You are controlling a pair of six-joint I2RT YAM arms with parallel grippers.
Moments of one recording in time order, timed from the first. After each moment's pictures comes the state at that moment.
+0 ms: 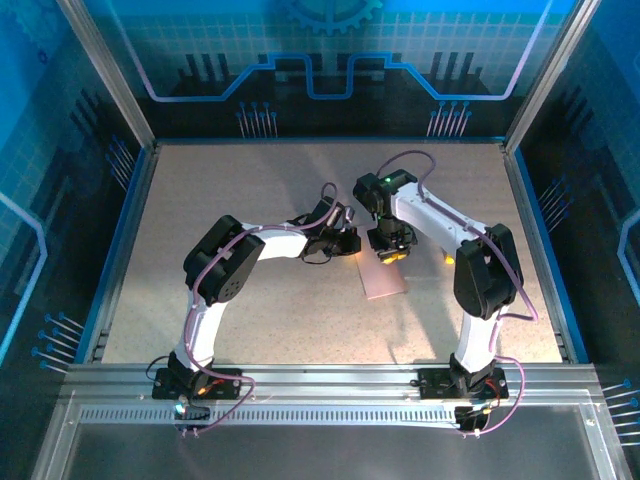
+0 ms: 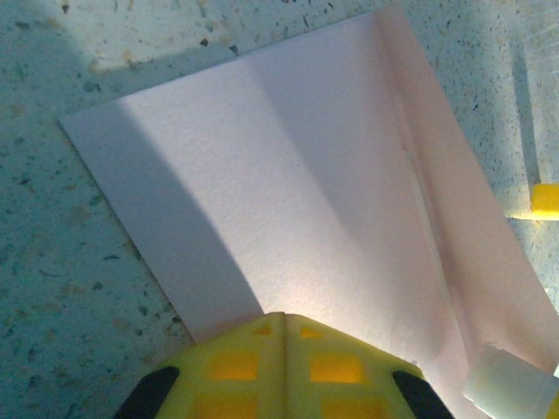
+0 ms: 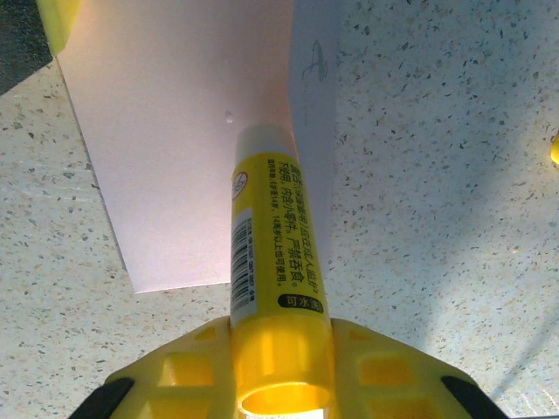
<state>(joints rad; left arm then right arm) -0.63 2.13 1.28 0.03 0.36 -0.71 0.53 1.86 1.55 -1.39 0.13 0.39</state>
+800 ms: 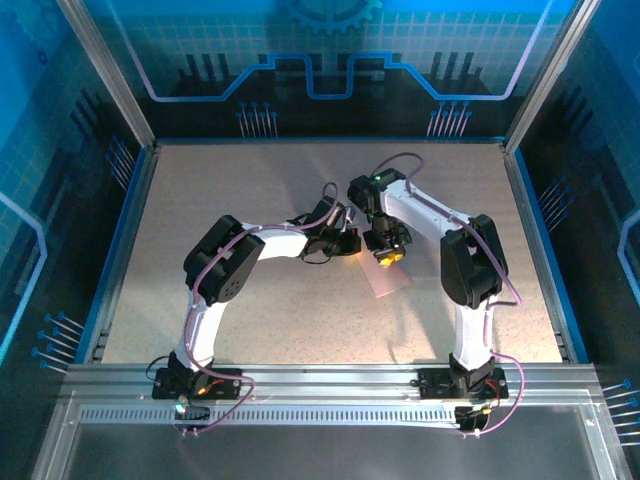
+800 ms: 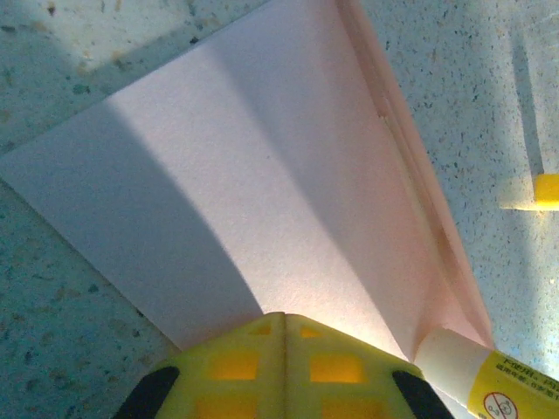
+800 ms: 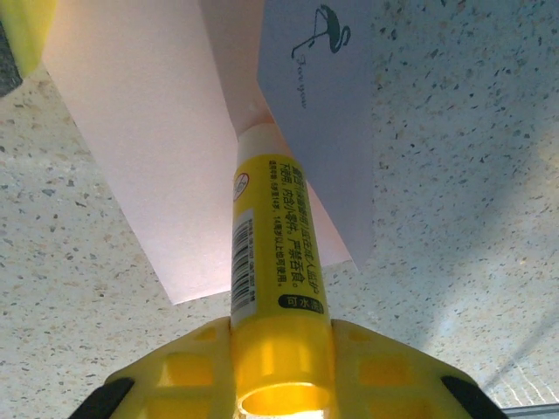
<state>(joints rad) -0.63 2.13 1.29 0.02 0.37 -0.68 0.53 1.98 1.63 -1.42 0.13 0.38</state>
